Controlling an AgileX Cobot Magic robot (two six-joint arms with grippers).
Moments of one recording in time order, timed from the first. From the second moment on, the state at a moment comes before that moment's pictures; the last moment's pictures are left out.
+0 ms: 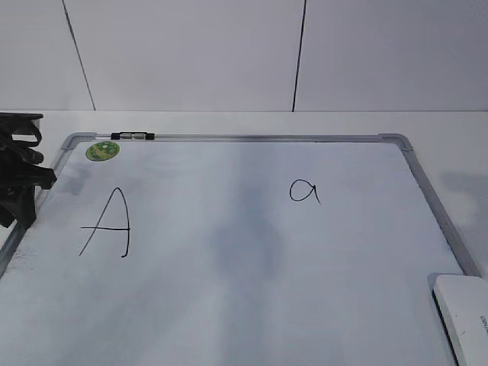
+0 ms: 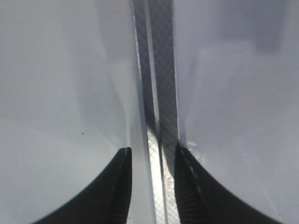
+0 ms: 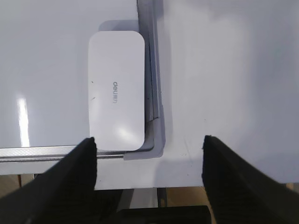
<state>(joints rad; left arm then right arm) -0.06 2.00 -1.34 -0.05 1.00 0.05 0.04 0.85 -0.80 -0.01 1.25 0.06</state>
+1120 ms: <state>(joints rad) -0.05 2.01 -1.34 -0.06 1.01 0.03 0.04 0.92 -0.77 0.08 1.25 0.12</state>
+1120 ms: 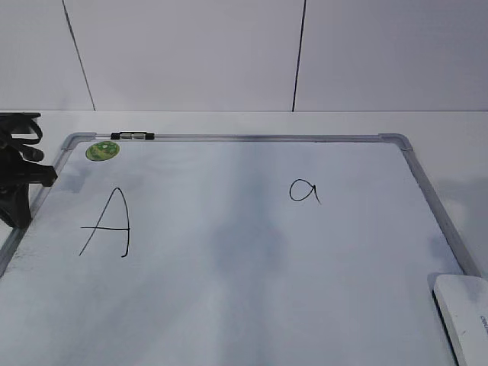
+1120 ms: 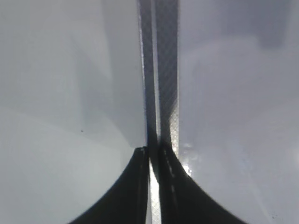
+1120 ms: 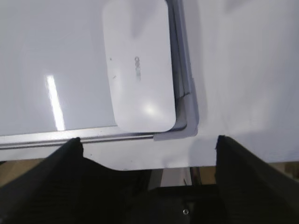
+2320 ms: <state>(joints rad) -0.05 2.01 -1.34 -0.06 1.01 0.03 0.07 1.32 -0.69 0.16 0.98 -0.02</state>
